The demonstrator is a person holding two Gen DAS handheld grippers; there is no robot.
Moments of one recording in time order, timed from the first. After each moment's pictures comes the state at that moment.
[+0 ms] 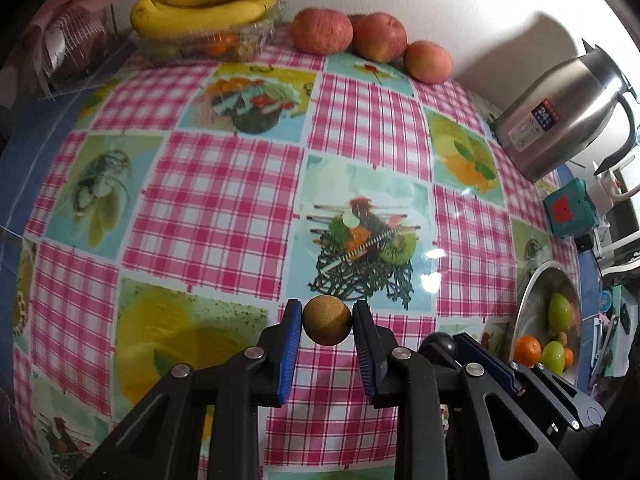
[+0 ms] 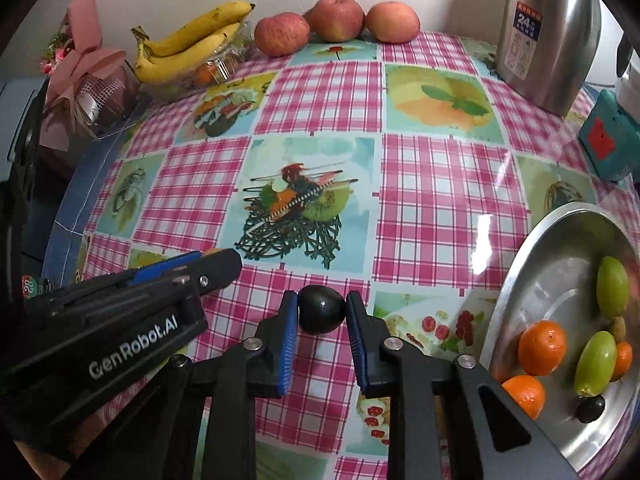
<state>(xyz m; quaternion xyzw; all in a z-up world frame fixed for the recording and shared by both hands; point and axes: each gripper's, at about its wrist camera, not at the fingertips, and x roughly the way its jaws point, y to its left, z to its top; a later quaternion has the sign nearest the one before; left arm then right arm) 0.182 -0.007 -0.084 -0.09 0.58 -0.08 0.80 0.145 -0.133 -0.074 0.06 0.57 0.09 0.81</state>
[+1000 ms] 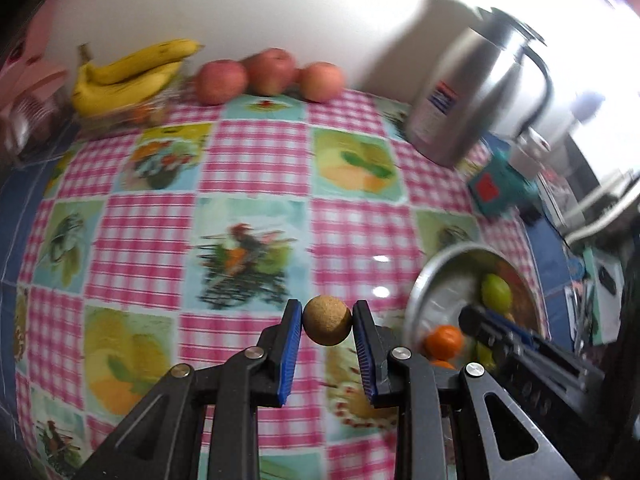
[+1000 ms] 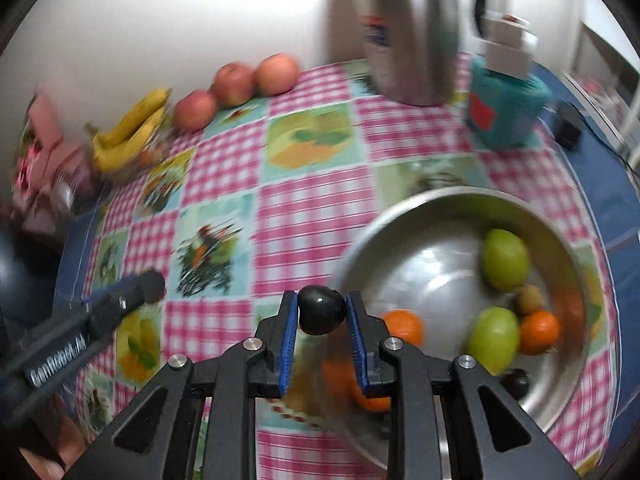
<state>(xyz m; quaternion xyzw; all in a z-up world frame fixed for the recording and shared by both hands) 0.155 -0.099 -0.029 -0.04 0.54 -0.16 0.83 0.117 -0.260 -0.038 0.16 0.53 -0.02 0.83</state>
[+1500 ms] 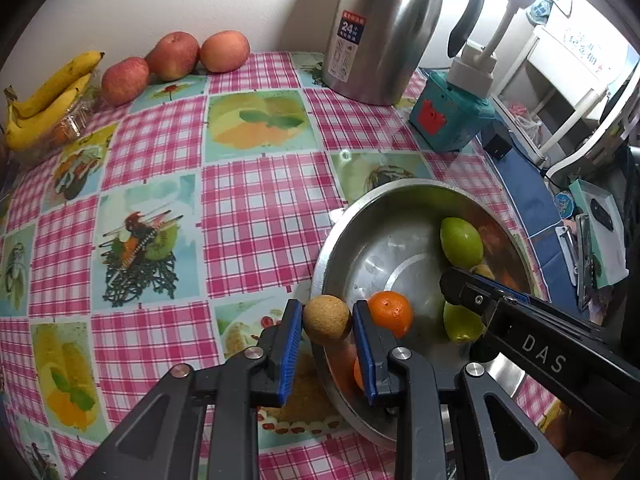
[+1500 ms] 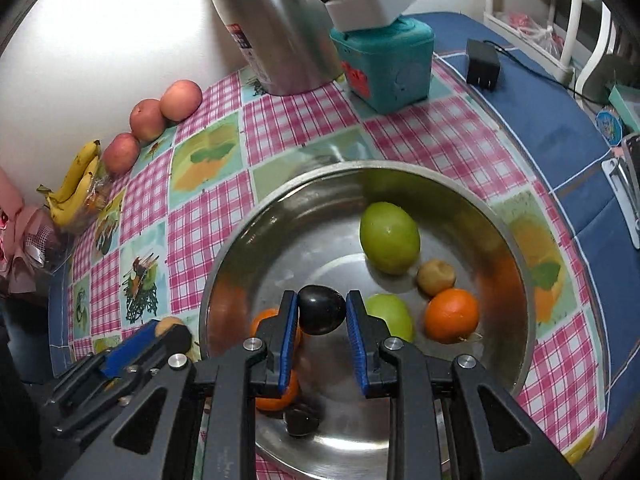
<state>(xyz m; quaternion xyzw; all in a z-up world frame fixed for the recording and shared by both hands) 0.137 -0.177 -0.064 0.02 0.55 -0.22 0.80 0.101 -0.325 -0.061 0.22 0.55 -0.08 0.80</state>
